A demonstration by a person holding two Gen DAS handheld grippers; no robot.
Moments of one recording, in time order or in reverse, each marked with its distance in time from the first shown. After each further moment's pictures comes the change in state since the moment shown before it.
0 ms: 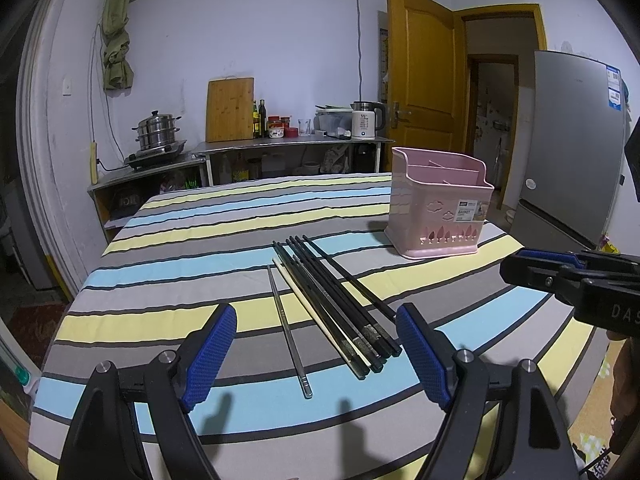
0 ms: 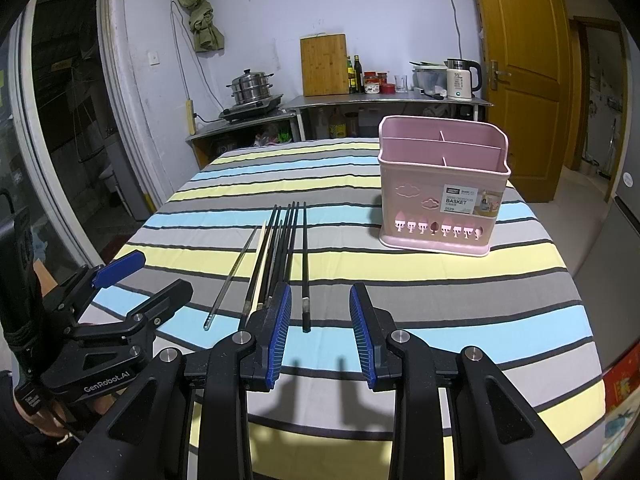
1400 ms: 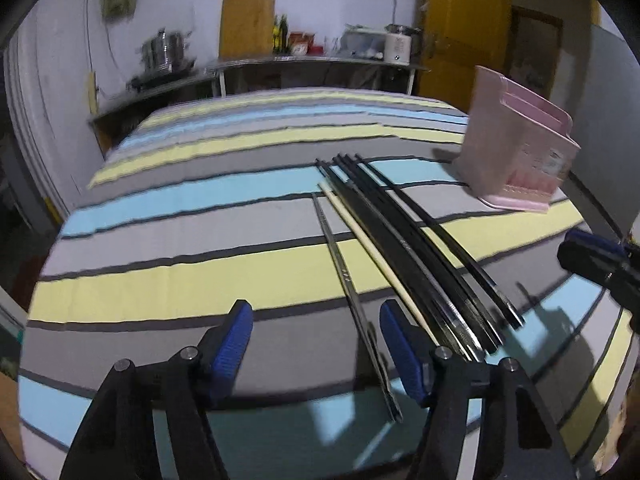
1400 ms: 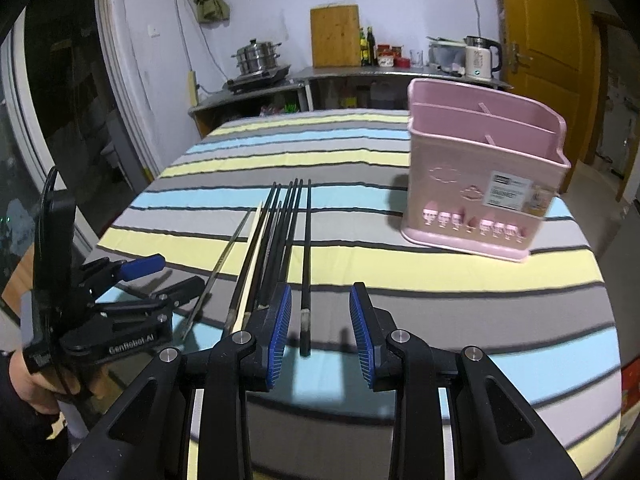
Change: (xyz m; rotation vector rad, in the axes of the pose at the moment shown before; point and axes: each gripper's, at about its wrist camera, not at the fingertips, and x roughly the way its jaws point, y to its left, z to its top) left arm 0.110 0.053 -0.003 -0.086 0.321 0.027; right arm 0.080 0.004 0.018 -0.044 0.120 0.018
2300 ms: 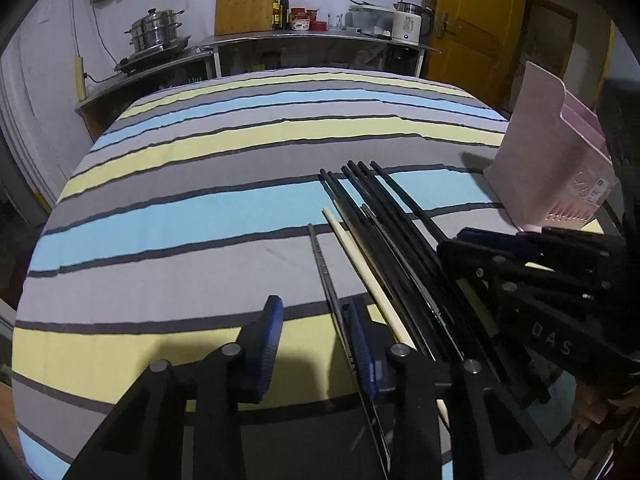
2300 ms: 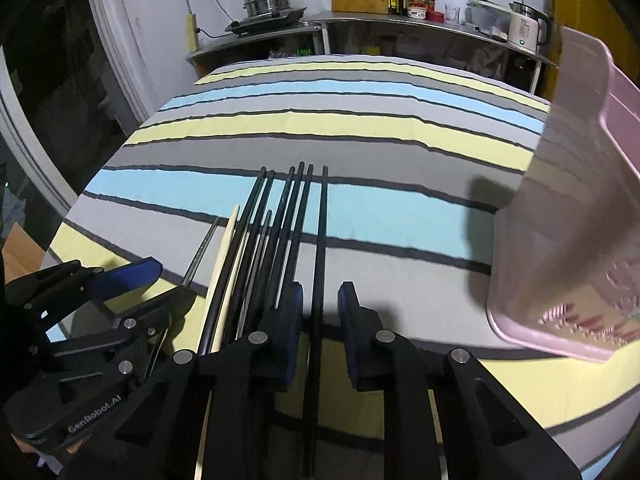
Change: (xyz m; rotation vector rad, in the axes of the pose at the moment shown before) left arm 0.051 0.000 0.044 0.005 0.086 0.018; right arm 0.132 0.013 0.058 -0.060 0.195 0.026
